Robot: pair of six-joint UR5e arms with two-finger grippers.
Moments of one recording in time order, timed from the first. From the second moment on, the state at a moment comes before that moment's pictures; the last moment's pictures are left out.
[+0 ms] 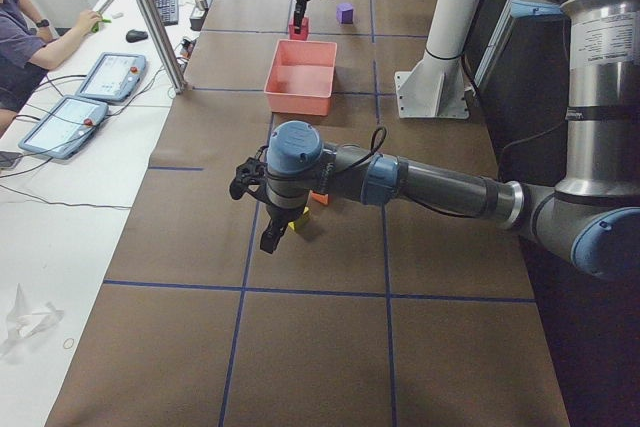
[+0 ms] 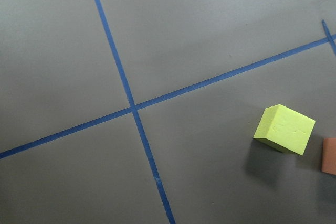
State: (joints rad) left arm -1.62 -1.47 -1.89 -1.58 -2.43 0.23; right arm 0.67 -0.74 1.78 -1.88 1.88 1.20
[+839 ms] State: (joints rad) left arm -1.38 -1.54 -1.89 -1.58 -2.42 0.23; right arm 0.90 -0.79 1.80 -1.96 2.08 0.89
